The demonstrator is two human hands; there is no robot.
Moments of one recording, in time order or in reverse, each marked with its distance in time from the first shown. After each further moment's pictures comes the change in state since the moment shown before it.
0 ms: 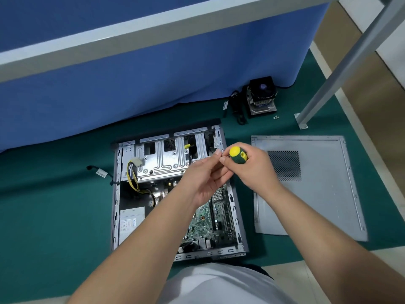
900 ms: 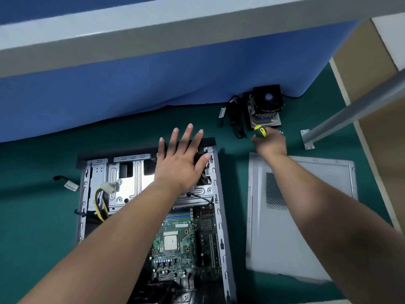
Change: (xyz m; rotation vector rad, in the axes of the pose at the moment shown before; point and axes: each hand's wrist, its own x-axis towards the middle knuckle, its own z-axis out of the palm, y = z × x) left_hand 0.125 0.063 -0.035 1.957 0.335 0.551; right_hand 0.202 0.141 -0.040 -0.501 0.107 0.579
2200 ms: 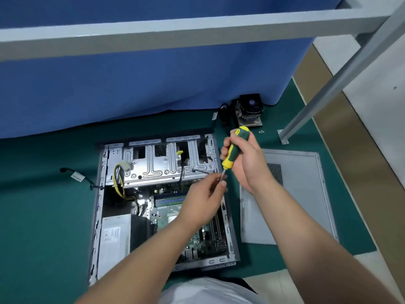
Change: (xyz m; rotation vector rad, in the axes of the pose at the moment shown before) left_hand -0.158 0.050 0.018 -0.961 0.030 0.122; right_hand -0.240 -0.053 -0.033 1.365 -0.413 -0.209
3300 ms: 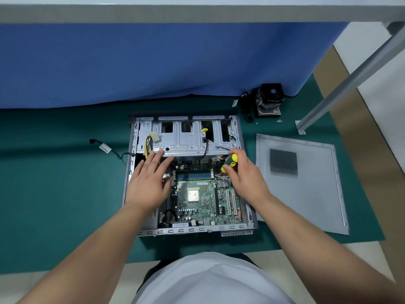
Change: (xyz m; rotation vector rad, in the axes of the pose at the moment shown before) left_hand -0.076 -0.132 -0.142 1.000 0.176 -0.007; right_hand -0.064 0.098 -0.023 -1.509 -0.131 -0.376
